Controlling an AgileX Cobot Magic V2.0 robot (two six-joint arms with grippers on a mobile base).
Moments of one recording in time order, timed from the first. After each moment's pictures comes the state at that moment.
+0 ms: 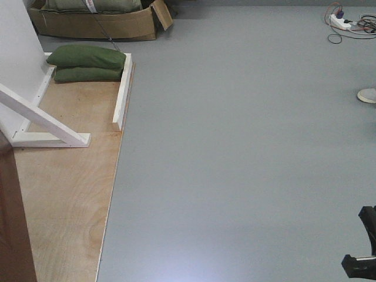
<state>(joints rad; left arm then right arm) -0.09 0.60 -0.85 0.32 0.26 0.30 0.04 -0.01 0.03 0.07 0.37 -0.05</state>
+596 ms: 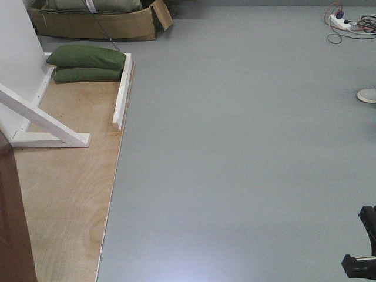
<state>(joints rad) 0.01 0.67 -1.32 1.69 1.27 -0.87 0.04 -0.01 0.03 0.07 0.37 -0.05</state>
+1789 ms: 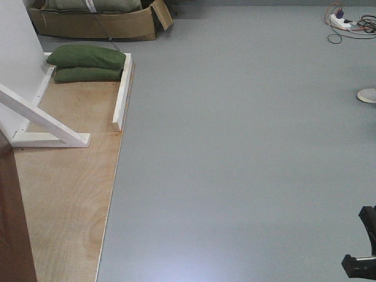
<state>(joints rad) 0.82 1.11 -1.38 1.16 0.88 -1.16 0.04 -0.01 0.03 0.07 0.37 -0.05</state>
